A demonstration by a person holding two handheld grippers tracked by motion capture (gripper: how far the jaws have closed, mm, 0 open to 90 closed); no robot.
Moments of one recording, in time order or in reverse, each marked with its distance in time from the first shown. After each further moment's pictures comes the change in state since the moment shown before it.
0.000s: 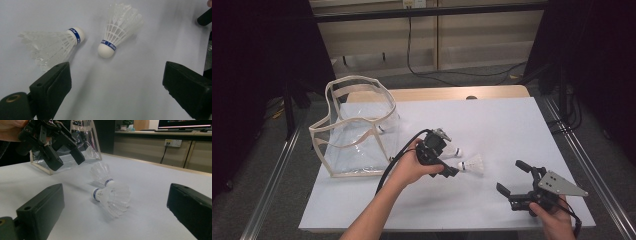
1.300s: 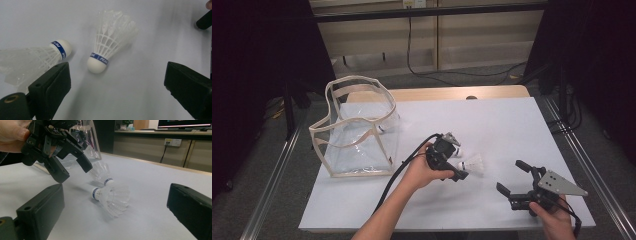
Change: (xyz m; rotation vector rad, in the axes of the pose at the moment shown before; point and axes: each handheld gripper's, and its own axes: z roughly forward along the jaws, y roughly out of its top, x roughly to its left) left arm -0.009 0.003 0.028 -0.045 -0.017 0.049; right arm -0.001 0.000 0.000 0.006 -0.005 0.002
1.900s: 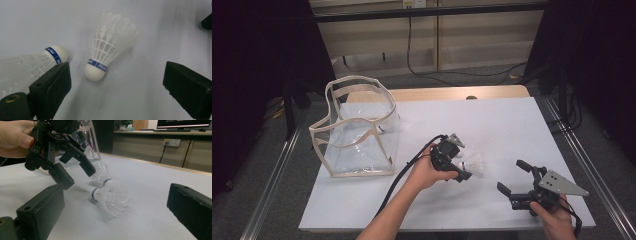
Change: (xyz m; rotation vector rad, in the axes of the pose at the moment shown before) left arm -0.001 0.003 0.013 -0.001 0.003 0.011; right arm -0.001 0.000 -0.001 -0.001 -0.003 0.003
